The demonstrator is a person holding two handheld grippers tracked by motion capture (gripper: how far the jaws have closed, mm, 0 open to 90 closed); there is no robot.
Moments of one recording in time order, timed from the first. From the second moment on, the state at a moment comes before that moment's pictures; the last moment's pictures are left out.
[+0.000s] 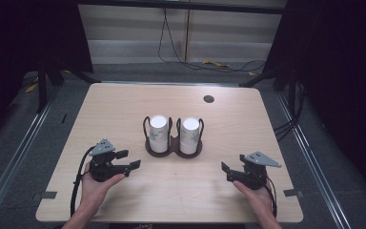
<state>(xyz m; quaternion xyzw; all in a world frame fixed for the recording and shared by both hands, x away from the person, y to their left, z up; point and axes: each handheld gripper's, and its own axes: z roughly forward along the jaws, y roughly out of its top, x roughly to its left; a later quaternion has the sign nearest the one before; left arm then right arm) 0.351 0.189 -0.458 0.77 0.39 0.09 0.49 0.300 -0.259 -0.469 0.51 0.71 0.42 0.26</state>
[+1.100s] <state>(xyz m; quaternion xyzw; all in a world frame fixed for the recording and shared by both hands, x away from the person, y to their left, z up) 0.394 0.149 -0.391 0.79 0.31 0.13 0.51 0.294 -0.251 -0.467 0.49 0.71 0.45 0.22</state>
